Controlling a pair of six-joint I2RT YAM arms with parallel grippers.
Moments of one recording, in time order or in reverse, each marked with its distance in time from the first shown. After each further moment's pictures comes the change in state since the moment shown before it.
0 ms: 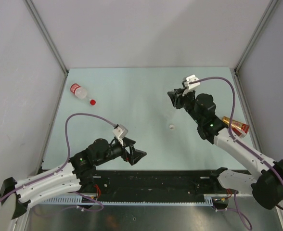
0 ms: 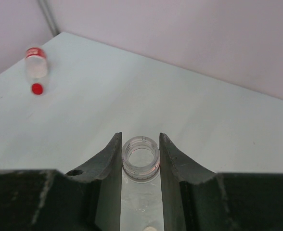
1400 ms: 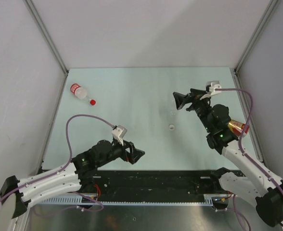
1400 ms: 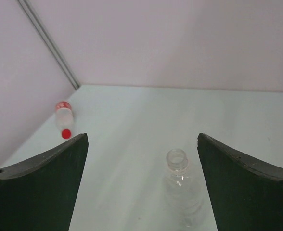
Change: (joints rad) left arm 0.000 0.020 -0.047 -0.020 -0.085 -0.084; right arm -0.113 -0.151 -0.175 0.180 0.005 0.232
